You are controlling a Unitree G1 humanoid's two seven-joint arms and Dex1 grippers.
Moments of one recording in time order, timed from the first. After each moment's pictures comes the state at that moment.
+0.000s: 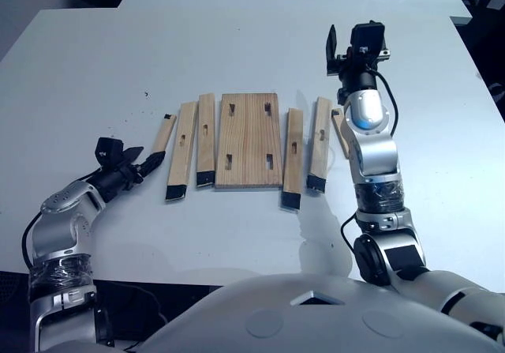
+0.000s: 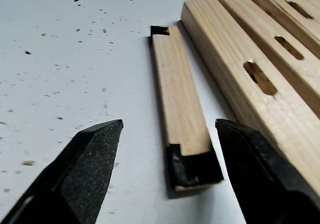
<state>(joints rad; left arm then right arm) 0.11 0.59 0.34 0.12 -0.36 0.43 -0.73 -0.44 0.02 0.03 0.02 -0.15 0.26 -0.13</state>
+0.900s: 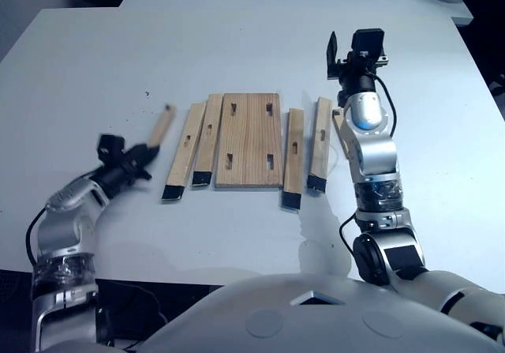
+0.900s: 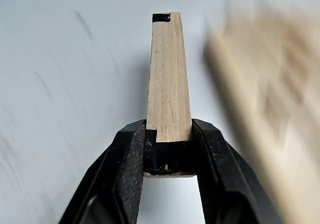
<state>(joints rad) -0.06 0.57 0.40 0.08 -0.56 0.44 -0.63 -0.48 0.03 -0.05 0.07 0.00 0.31 -0.05</state>
